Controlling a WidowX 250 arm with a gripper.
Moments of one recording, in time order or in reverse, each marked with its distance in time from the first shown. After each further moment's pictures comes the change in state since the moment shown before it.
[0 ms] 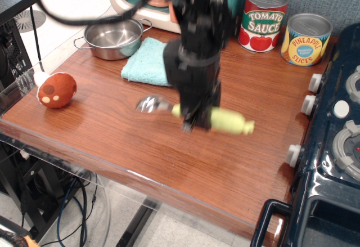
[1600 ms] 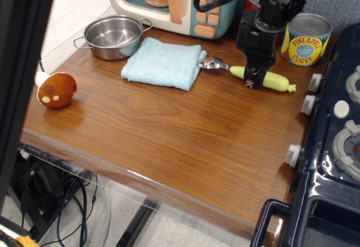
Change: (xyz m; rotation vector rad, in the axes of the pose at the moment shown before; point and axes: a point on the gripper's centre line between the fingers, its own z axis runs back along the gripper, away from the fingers) arm -0.037 -0.117 -0.072 -0.032 -0.129 -0.071
